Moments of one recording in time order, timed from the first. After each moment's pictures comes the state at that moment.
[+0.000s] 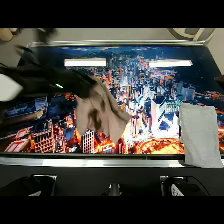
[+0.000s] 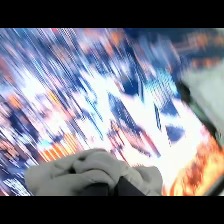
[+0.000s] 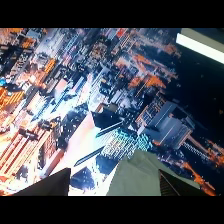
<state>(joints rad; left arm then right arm) -0.59 -1.16 1.49 1.22 -1.03 -1.51 -0.04 -0.95 1.88 -1.45 1.66 1.11</state>
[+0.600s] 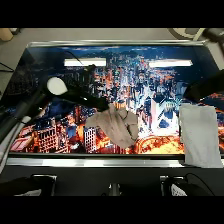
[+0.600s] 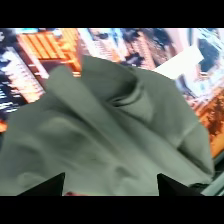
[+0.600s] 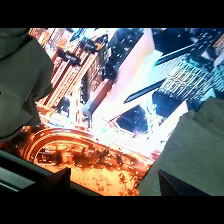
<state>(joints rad) -0.44 -1.39 1.41 1.11 -1.17 -1.53 -0.04 -1.19 1.71 -1.38 1.77 1.10</state>
